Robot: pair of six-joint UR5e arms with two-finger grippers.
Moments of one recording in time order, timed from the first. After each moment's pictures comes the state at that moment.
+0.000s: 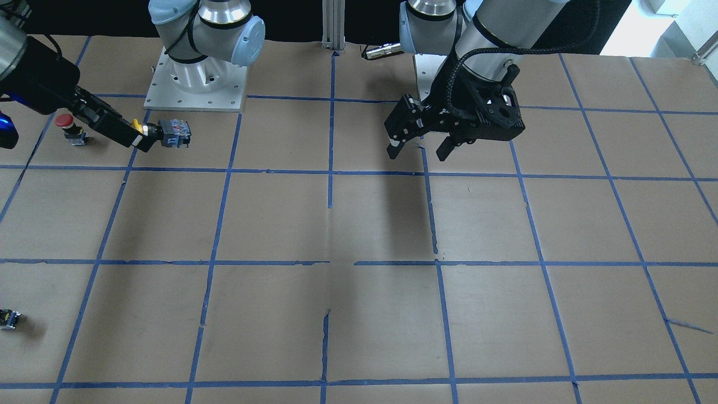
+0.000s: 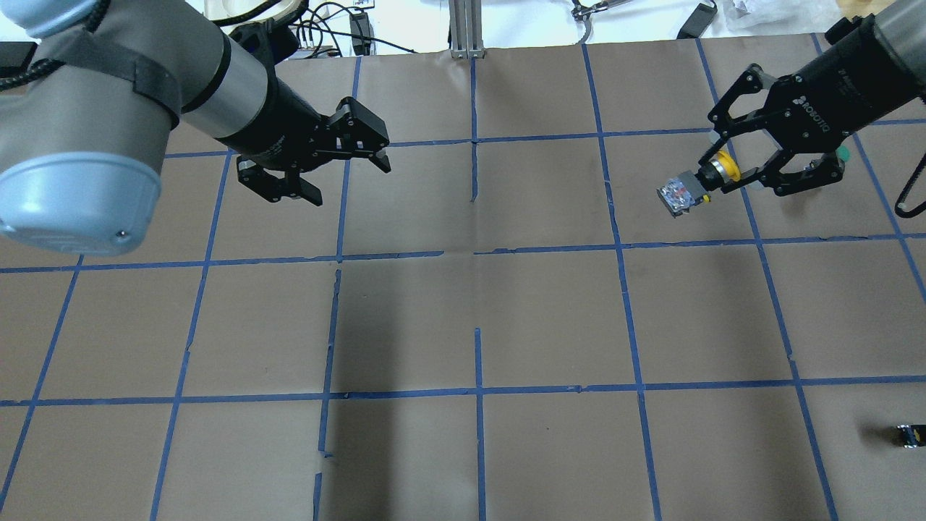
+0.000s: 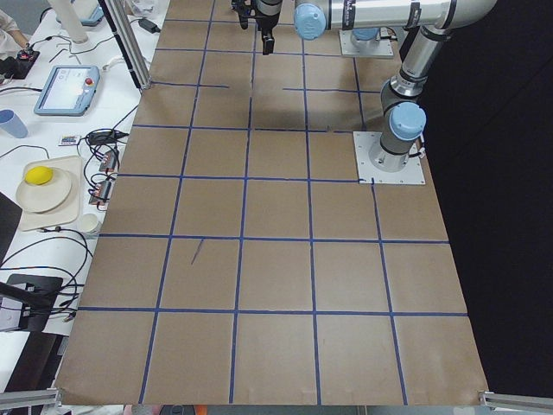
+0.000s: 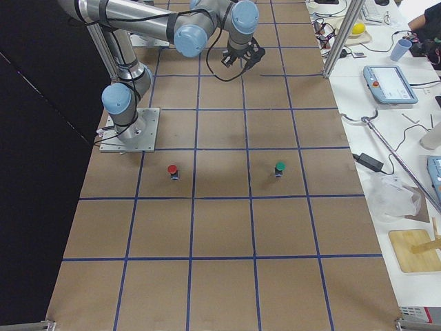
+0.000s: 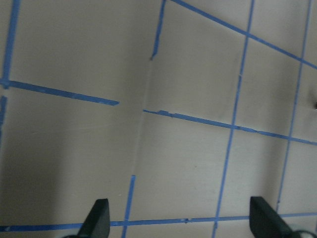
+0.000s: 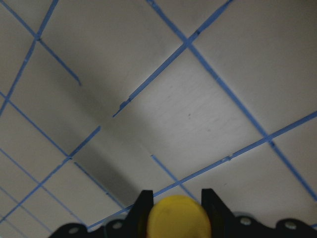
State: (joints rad) left arm -1.62 -1.55 -1.68 -1.37 1.32 -0.30; right arm 1.22 -1.60 1.64 -1.40 -1.16 0.27
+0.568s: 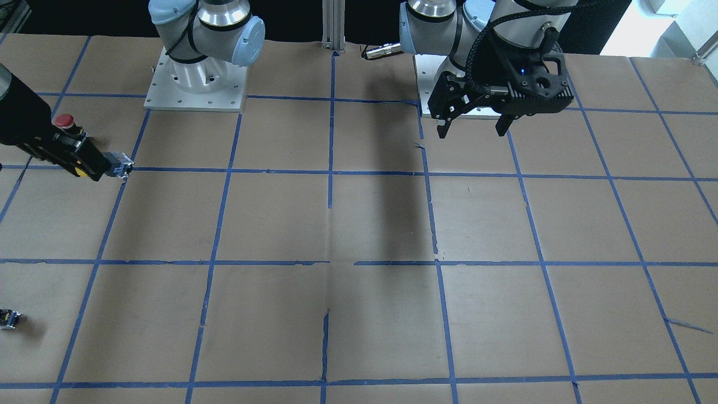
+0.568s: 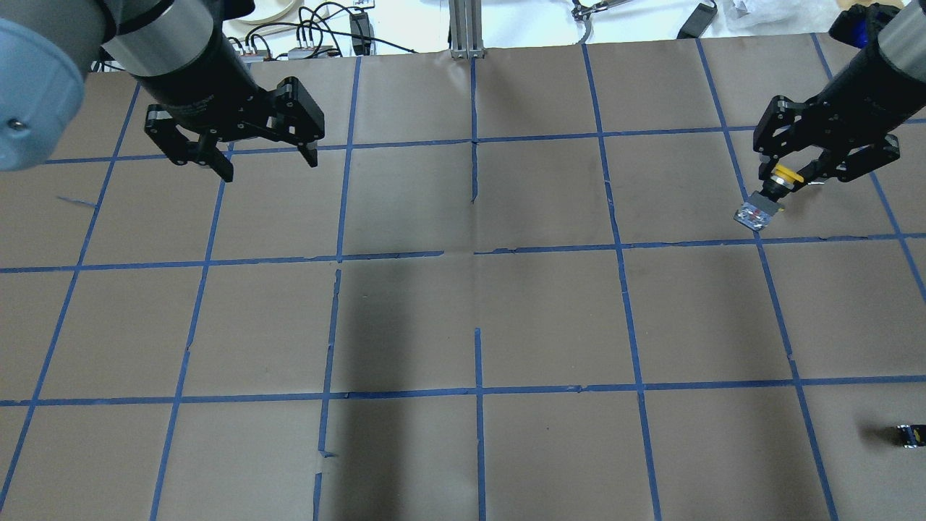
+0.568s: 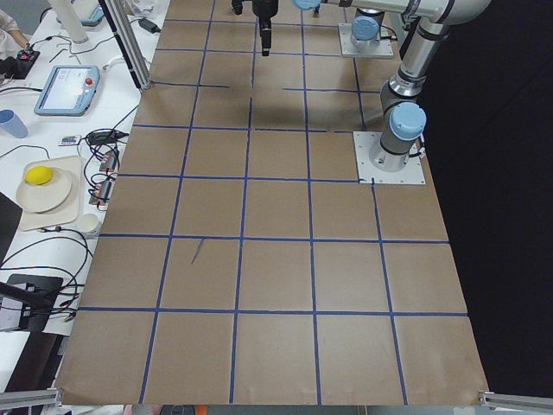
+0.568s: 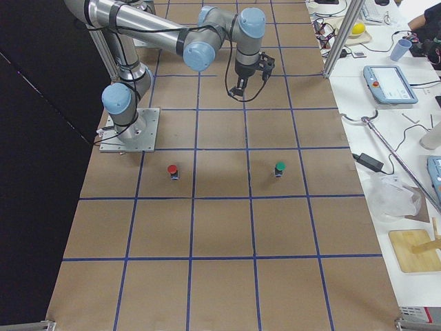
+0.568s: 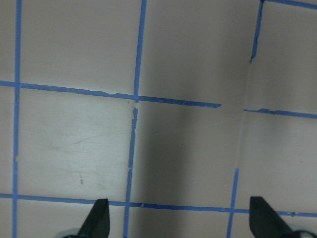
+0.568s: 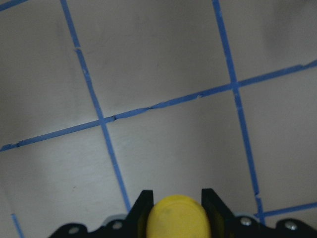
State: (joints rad) left arm -1.62 -1.55 -1.51 -1.64 1.61 -0.13; right arm 1.22 -1.54 1.72 -1.76 -1.50 -0.16
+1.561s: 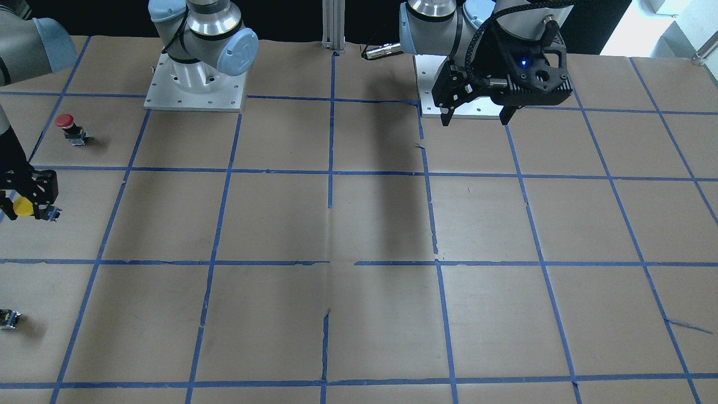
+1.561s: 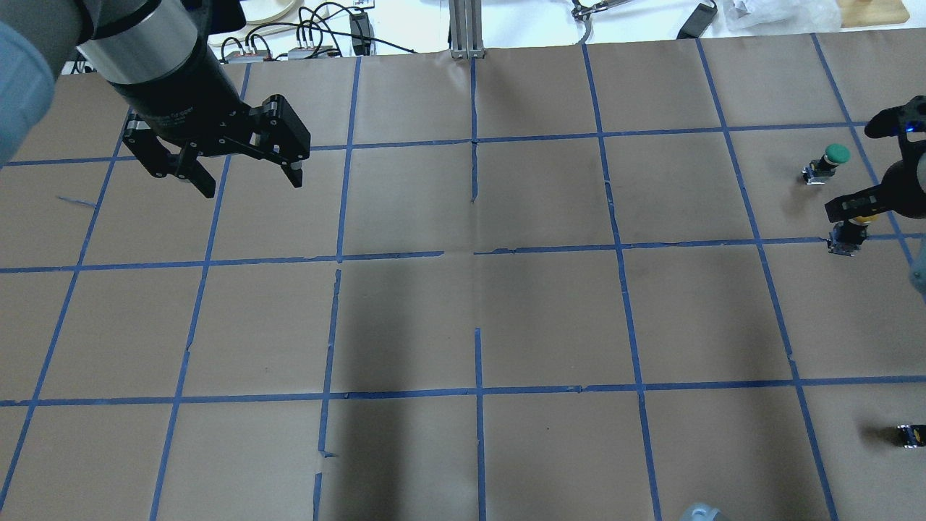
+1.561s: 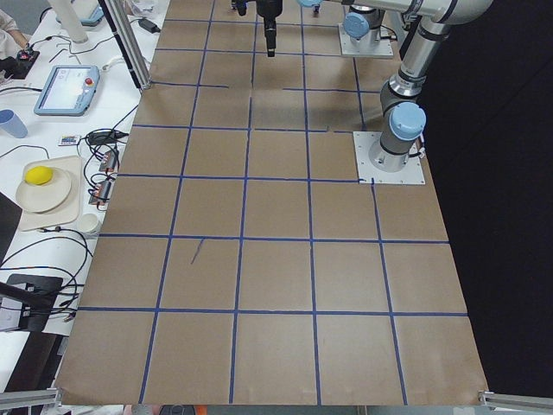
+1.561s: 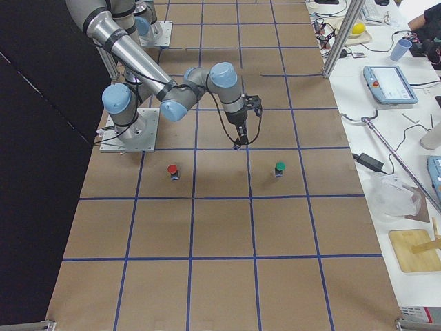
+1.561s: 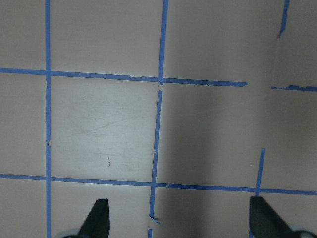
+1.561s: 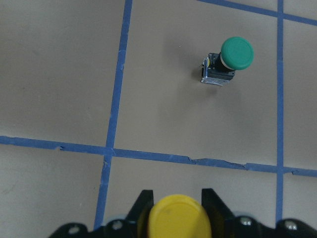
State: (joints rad) left arm -1.60 -1.54 -1.51 -1.69 1.53 -0.08; right arm 0.95 -1.52 2.12 -2.52 -1.47 -0.74
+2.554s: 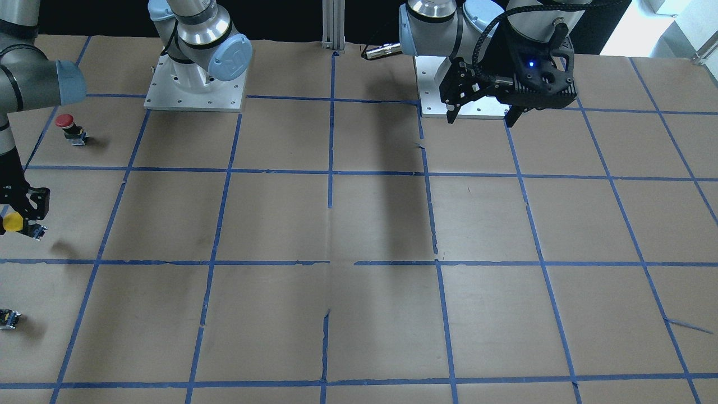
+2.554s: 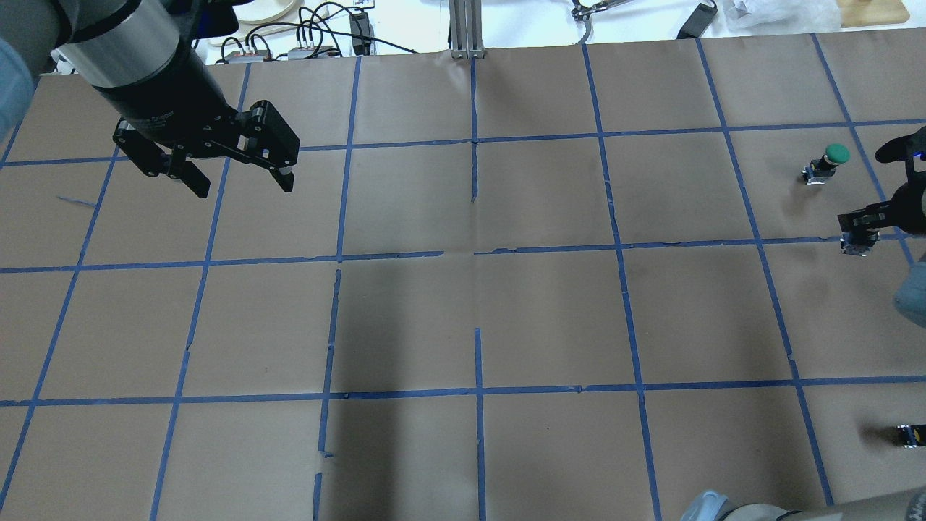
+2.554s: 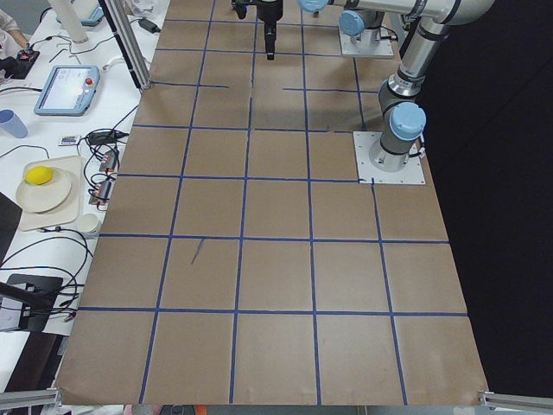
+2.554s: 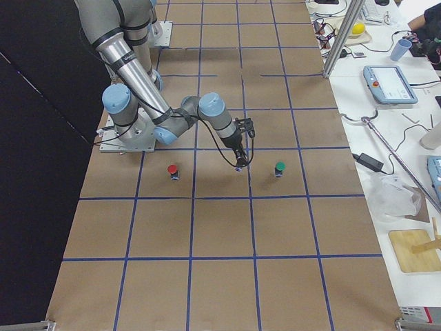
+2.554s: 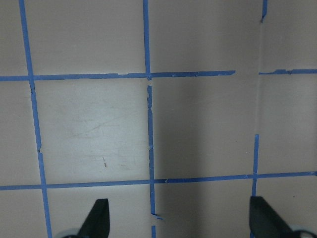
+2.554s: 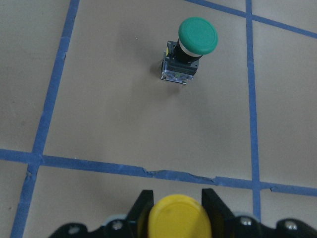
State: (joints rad) left arm -1.57 -1.53 -1.52 -1.69 1.52 0.01; right arm 0.85 -1.38 2.24 -2.90 -1.40 -0.84
